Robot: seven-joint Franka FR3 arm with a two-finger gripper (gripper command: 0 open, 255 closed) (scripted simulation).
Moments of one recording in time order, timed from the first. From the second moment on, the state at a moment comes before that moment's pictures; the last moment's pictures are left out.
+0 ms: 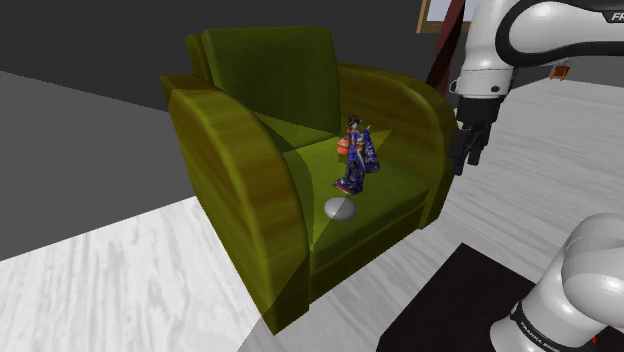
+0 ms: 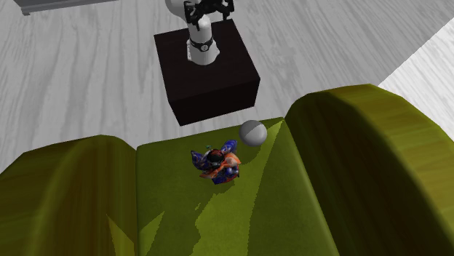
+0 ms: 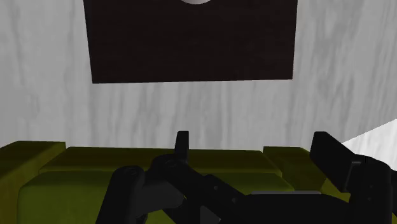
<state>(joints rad) 0.02 -0.77 -0.07 -2.40 0.04 1.46 0.00</state>
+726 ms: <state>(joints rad) -0.02 -0.59 0.03 -2.44 0.04 1.85 0.19</state>
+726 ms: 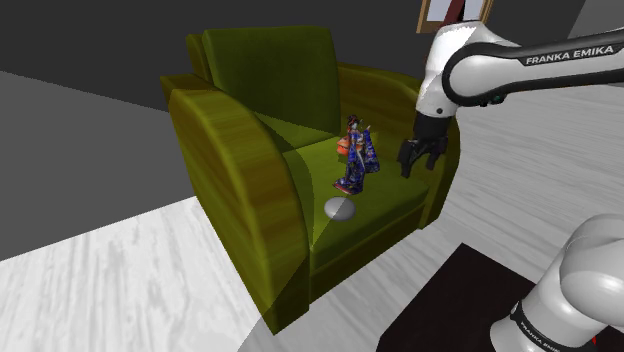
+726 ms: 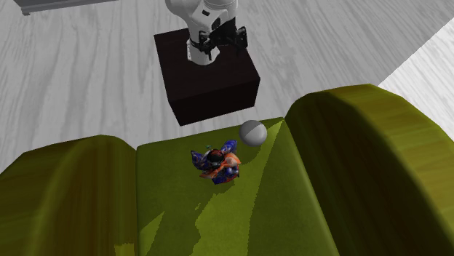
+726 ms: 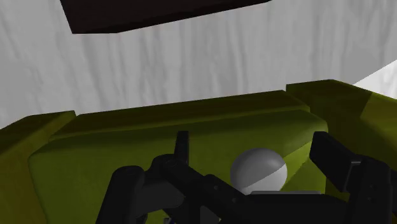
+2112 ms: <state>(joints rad) -0.16 0.05 0.14 -2.08 -0.34 2.44 0.84</state>
